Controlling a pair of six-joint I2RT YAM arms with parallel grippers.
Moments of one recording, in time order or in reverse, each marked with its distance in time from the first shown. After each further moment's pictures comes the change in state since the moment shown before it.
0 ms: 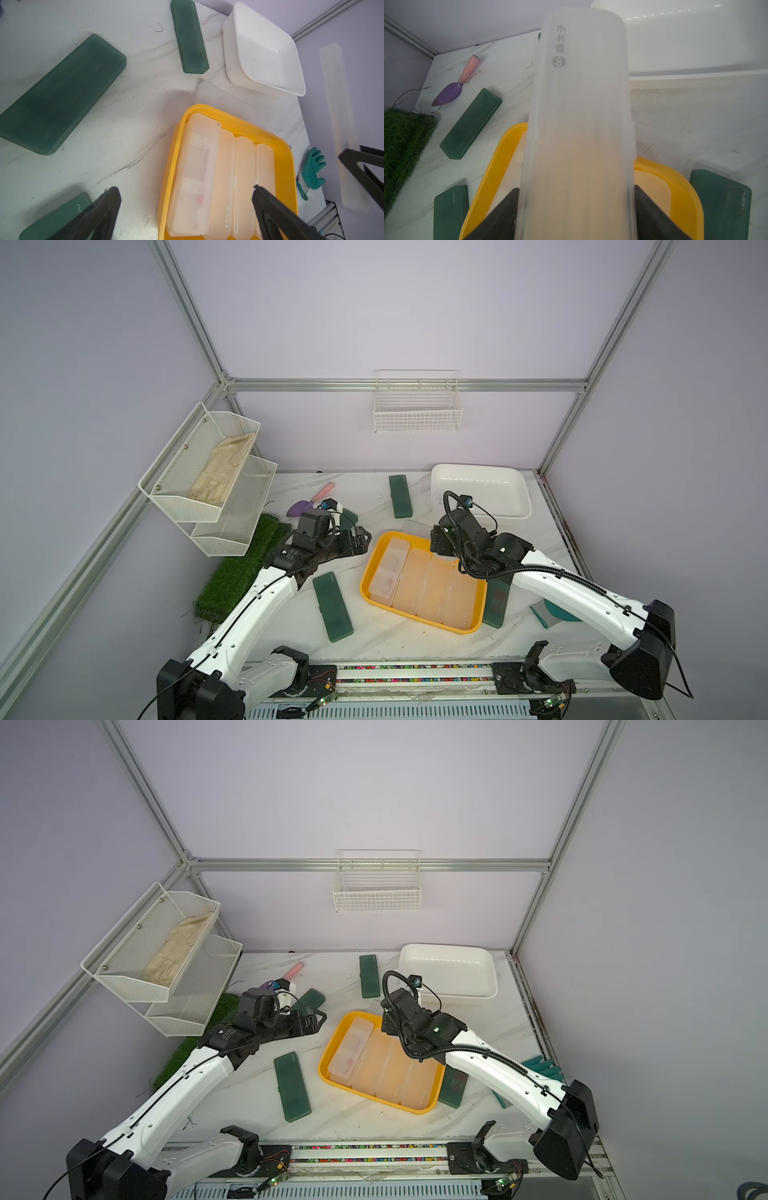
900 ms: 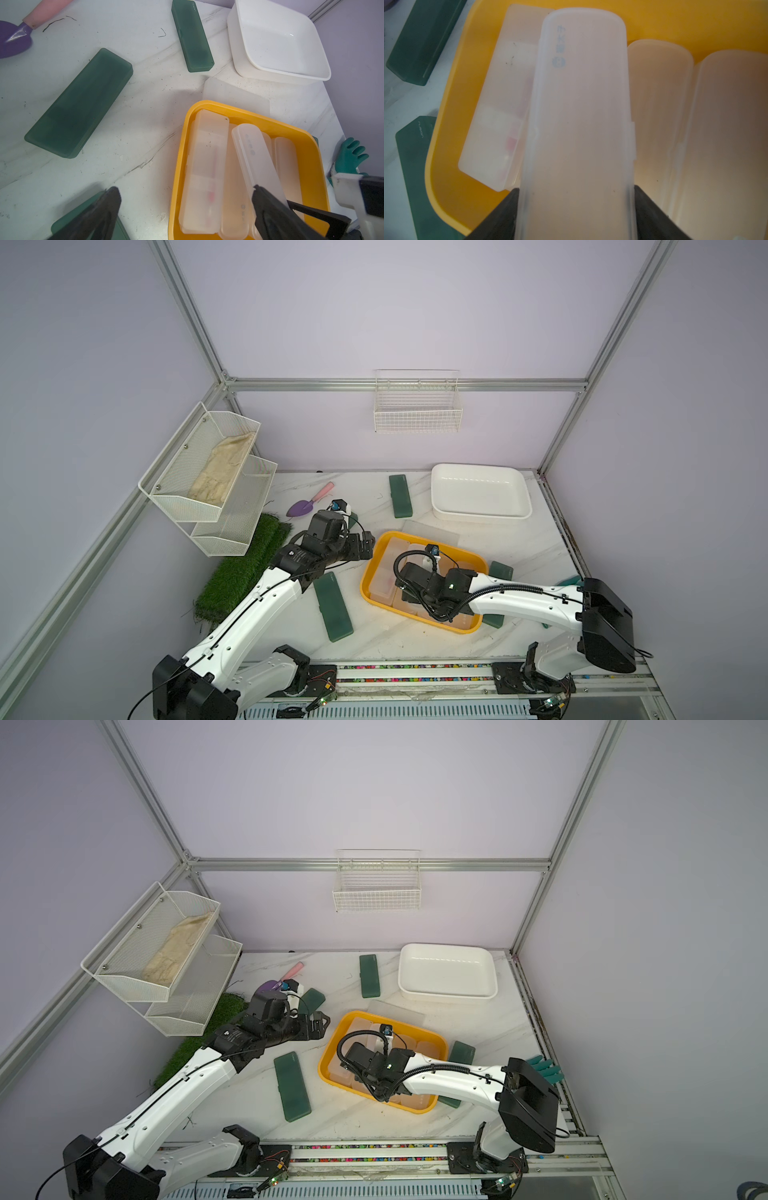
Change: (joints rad) left arm -0.093 -0.008 0.025 -0.055 -0.159 0.050; right arm 0.321 0.220 -0.113 0.011 -0.007 0.396
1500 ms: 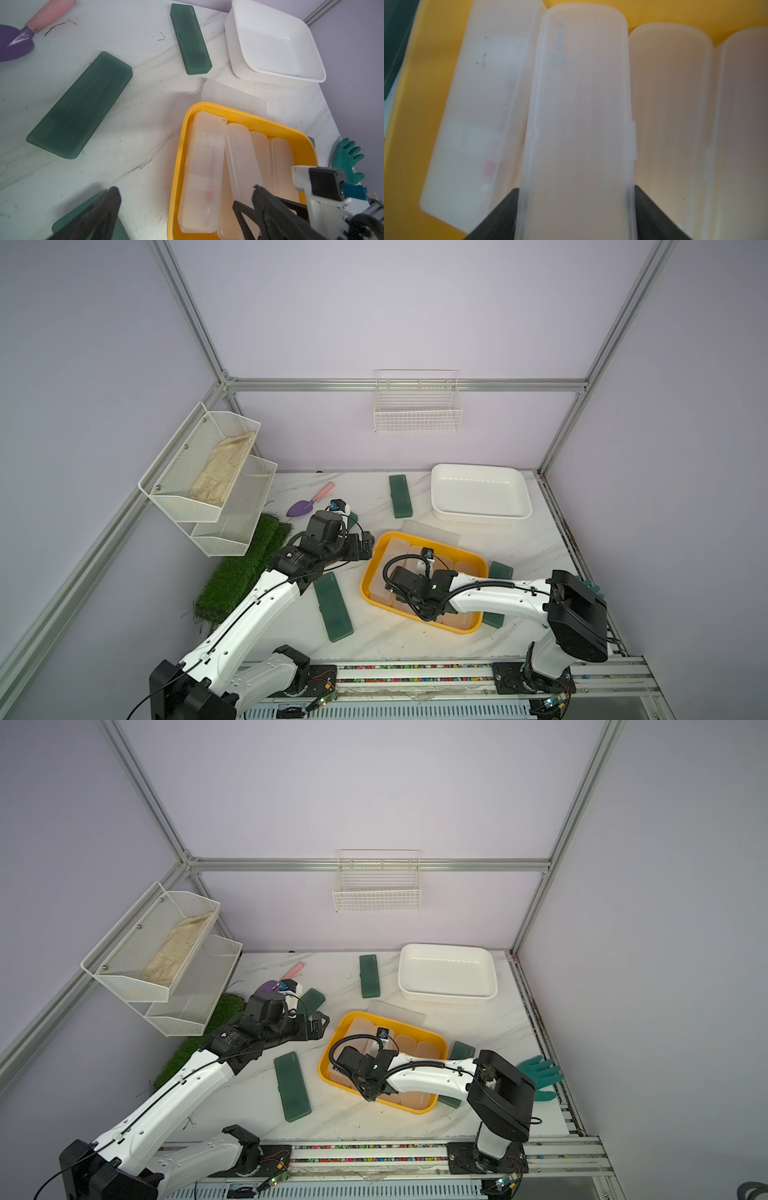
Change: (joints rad) left arm 0.000 -0.017 0.000 -0.004 0.002 -0.001; right arm 0.000 0.142 0.033 0.040 0.043 0.078
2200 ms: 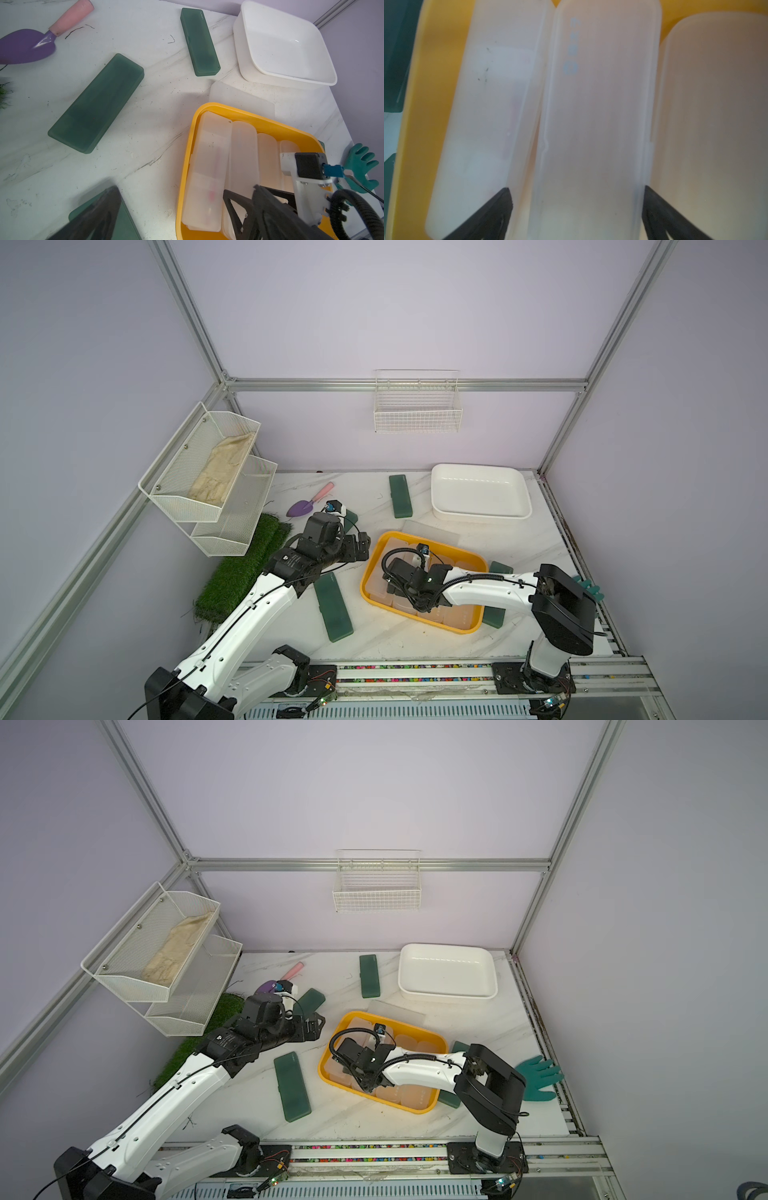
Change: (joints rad) left arm 0.000 -0.028 0.000 -0.035 -0.053 0.000; right arm -0.058 0.052 0.017 0.113 -0.076 -0.030
